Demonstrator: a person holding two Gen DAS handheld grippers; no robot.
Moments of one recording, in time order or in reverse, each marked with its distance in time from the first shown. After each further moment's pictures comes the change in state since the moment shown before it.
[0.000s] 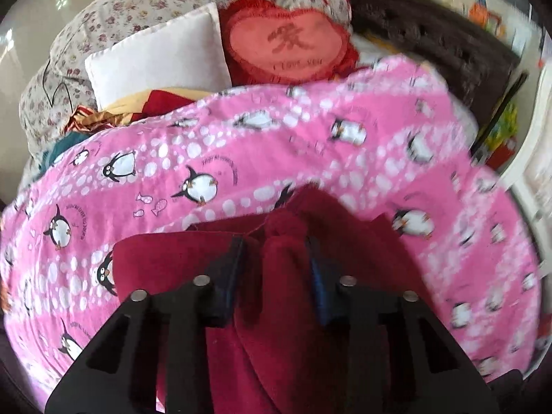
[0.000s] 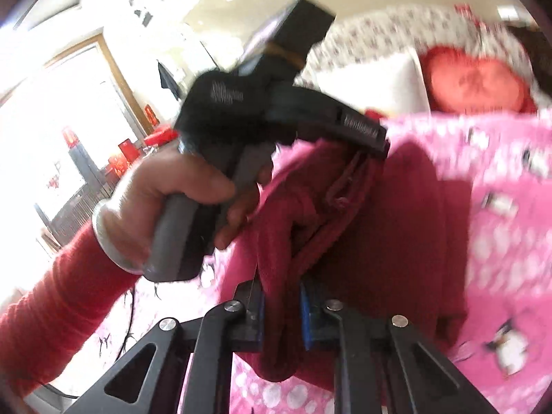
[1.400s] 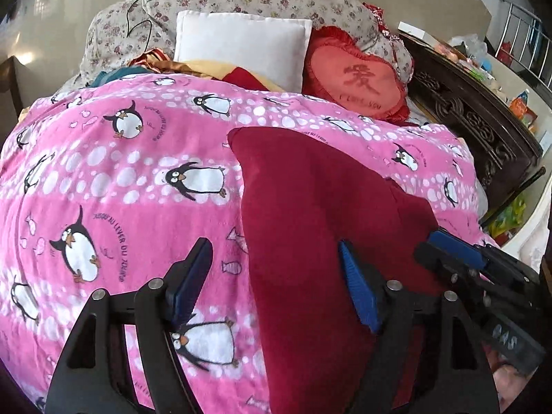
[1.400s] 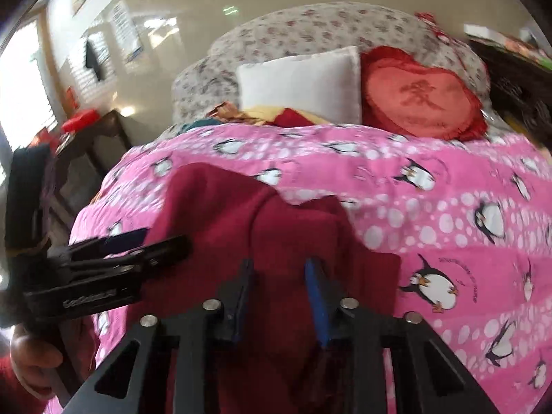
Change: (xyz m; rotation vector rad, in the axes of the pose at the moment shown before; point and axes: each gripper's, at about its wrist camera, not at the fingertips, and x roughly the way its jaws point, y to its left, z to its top) left arm -0.011 0.077 -0.082 -0.333 -0.131 0.032; right arm 0.045 -0.074 0.070 0.035 0.091 -0.371
